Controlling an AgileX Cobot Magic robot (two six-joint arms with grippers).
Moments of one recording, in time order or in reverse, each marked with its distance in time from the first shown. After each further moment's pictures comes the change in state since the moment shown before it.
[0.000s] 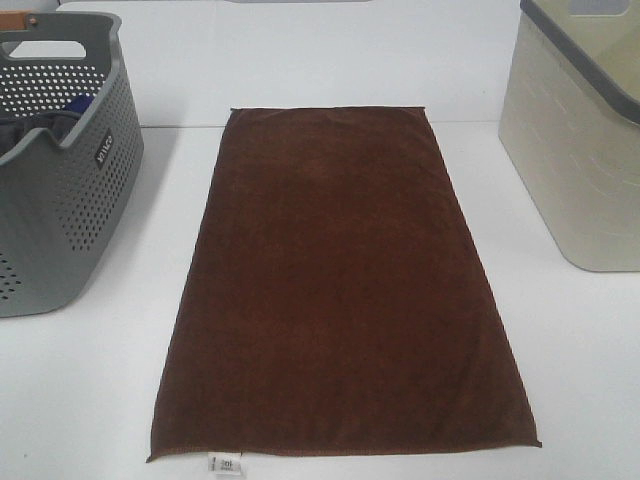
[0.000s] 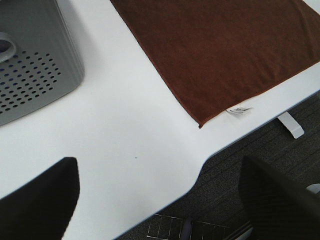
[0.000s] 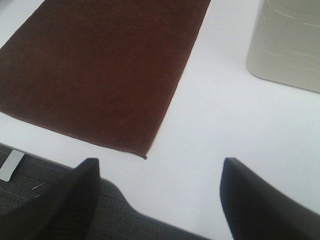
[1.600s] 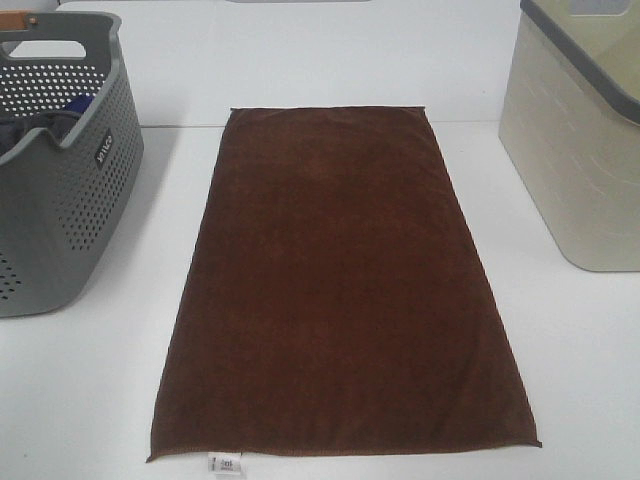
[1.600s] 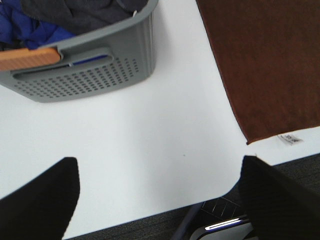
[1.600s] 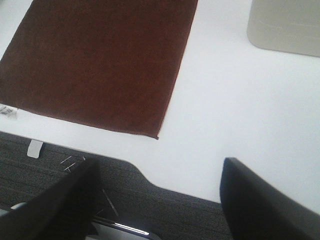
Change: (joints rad) left arm -0.003 0.437 -0.394 0.231 0.167 -0.271; right arm 0.000 0.230 -0.219 -0.001 0.151 0.125
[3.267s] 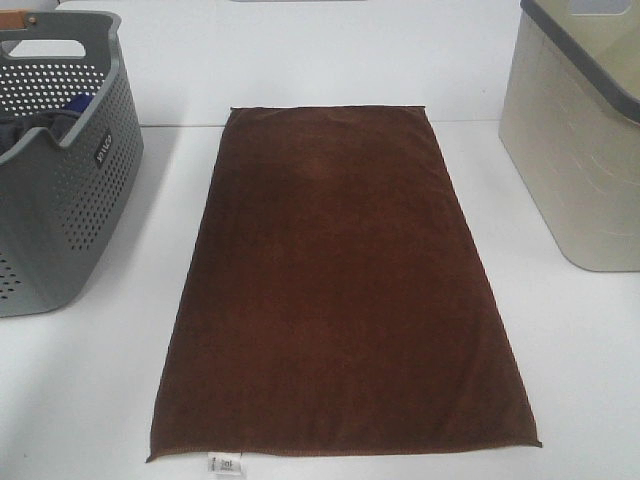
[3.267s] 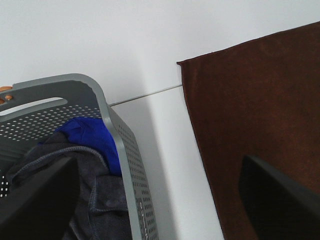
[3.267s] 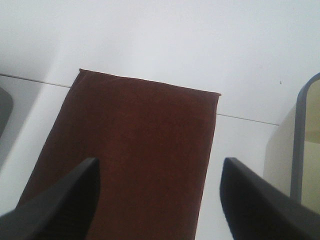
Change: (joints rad) left arm 0.000 1.425 -1.469 0.132 -0.009 0.043; right arm 0.000 1.656 -1.713 0.002 -0.008 -0.003
